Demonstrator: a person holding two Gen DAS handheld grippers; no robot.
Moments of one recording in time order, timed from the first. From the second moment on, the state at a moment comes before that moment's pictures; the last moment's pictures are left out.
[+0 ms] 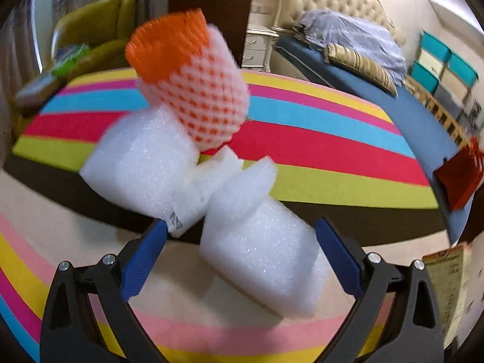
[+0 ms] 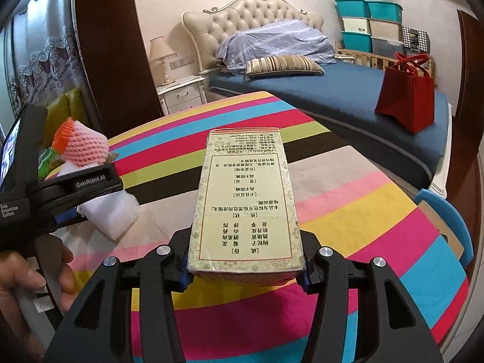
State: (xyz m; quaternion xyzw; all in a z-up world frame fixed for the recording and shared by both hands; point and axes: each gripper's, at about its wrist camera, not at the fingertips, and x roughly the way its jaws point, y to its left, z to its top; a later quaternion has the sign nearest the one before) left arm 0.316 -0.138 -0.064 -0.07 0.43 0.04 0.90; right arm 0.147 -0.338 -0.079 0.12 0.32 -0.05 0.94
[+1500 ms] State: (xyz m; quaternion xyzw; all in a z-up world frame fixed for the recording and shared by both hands) left arm 0.222 -0.094 -0.085 -0.01 0.45 -0.07 0.89; right arm 0.150 -0.336 -0.082 0.12 0.33 -0.06 0.94
